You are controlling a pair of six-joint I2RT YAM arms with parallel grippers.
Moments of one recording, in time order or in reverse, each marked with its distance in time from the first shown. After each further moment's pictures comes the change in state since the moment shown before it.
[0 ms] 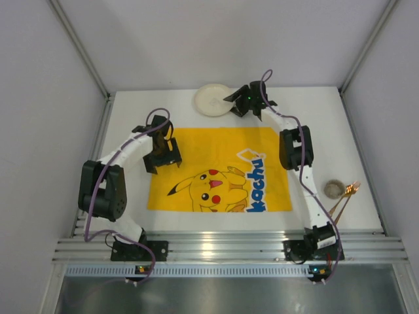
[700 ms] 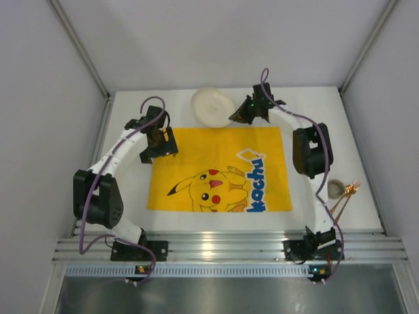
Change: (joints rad) left arm 0.000 -0.077 0.124 -0.075 -0.070 0.022; right arm 0.026 -0.318 -0.411 -0.093 -0.055 -0.183
